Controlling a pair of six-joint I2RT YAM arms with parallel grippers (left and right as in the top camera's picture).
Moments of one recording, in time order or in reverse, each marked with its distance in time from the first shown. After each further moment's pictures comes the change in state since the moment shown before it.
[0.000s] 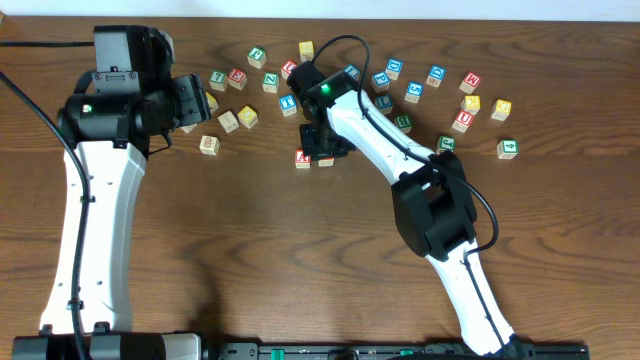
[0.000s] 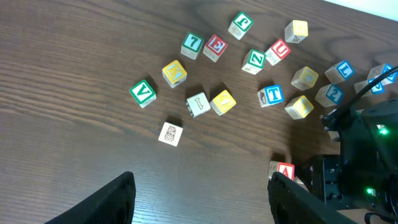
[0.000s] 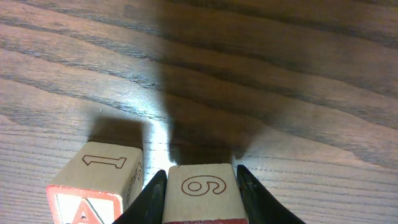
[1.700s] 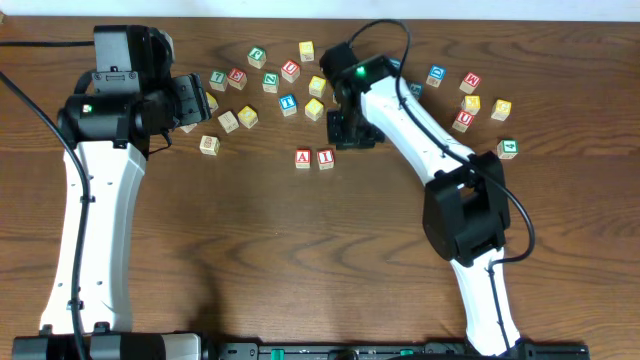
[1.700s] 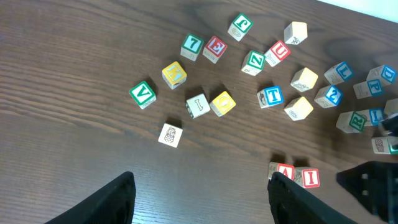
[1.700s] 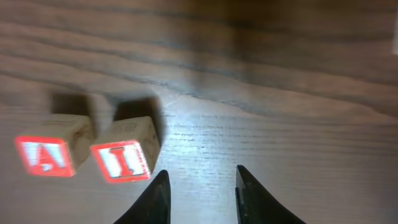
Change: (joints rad) left arm 0.000 0.000 0.000 0.005 0.000 0.000; right arm -0.092 -0.148 -0.122 -0.031 -0.012 -0.008
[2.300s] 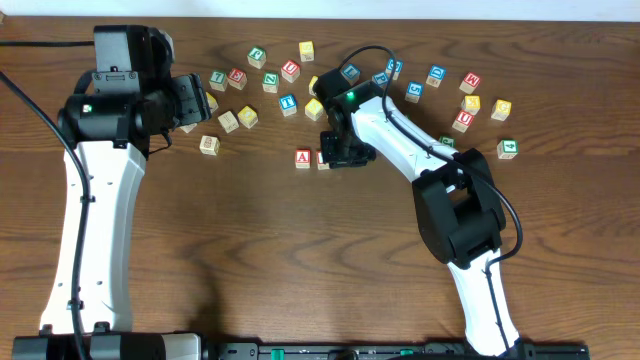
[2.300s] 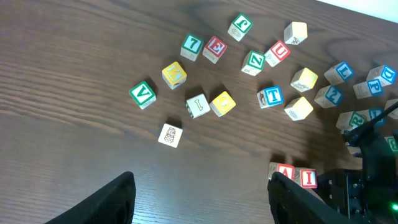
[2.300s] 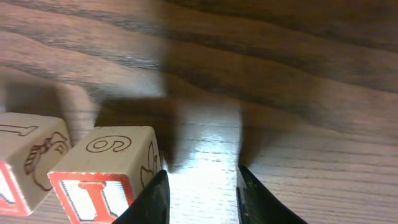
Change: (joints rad) left arm 0.000 0.000 0.000 0.000 0.000 0.000; right arm 0.031 0.002 -0.165 0.165 -0.045 0.000
